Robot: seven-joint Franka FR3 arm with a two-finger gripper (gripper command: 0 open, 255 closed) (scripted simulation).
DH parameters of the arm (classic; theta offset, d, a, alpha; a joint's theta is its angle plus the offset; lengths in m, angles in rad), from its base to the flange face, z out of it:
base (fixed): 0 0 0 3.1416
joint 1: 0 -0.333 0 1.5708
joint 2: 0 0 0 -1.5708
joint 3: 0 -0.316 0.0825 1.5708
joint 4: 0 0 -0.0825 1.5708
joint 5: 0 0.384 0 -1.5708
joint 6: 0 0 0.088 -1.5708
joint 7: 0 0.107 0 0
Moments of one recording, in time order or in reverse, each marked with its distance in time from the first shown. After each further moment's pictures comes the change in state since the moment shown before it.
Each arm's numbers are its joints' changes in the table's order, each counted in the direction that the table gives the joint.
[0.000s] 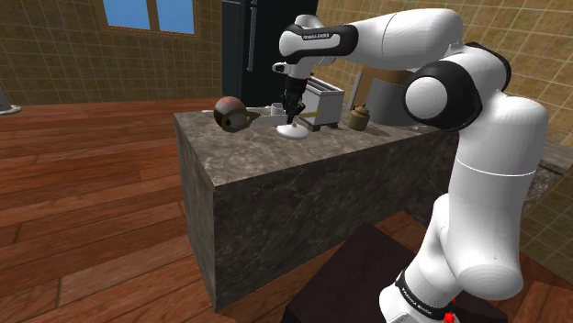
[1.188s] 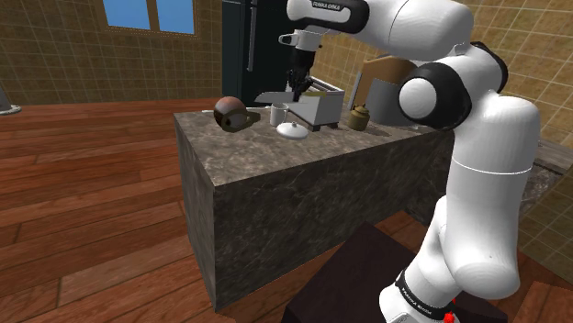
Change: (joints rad) arm 0.056 0.027 0.011 -0.260 0.014 0.237 -0.012
